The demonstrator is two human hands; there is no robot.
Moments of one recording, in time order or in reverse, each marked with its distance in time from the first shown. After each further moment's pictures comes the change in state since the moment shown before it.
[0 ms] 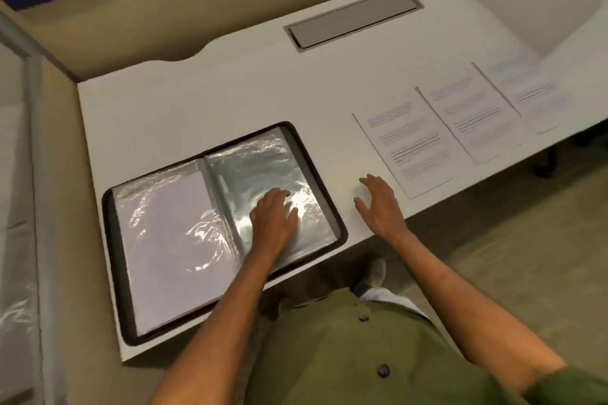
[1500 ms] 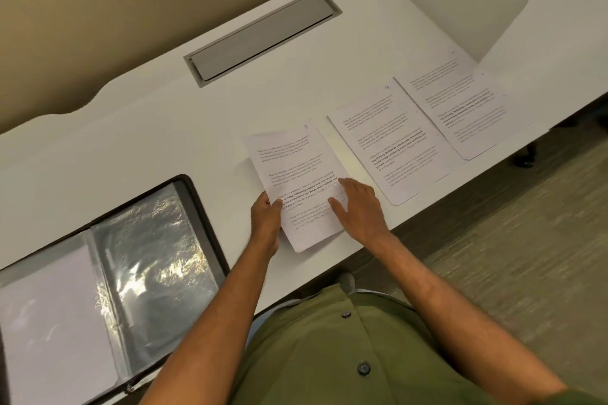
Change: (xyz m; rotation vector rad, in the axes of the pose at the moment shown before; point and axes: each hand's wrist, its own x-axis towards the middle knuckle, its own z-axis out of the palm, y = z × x) left_hand 0.139 0.253 0.136 -0.954 -0.081 -0.565; right_hand 0.119 0.153 -0.152 0.024 -0.085 0.092
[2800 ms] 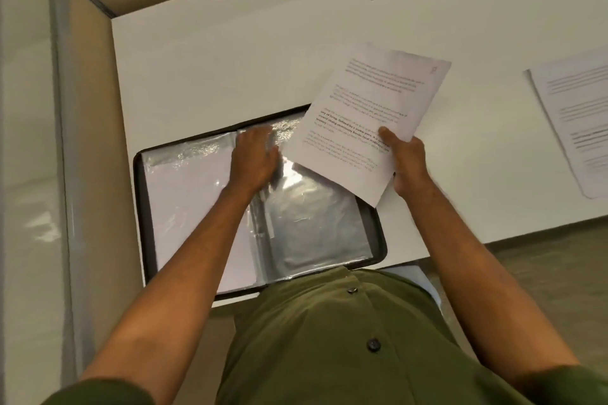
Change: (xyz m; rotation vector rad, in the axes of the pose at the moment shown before) left_hand 0.074 0.007 -0.378 1.045 0.224 0.440; right_hand 0.018 -0.241 0.163 1.184 -0.051 0.346
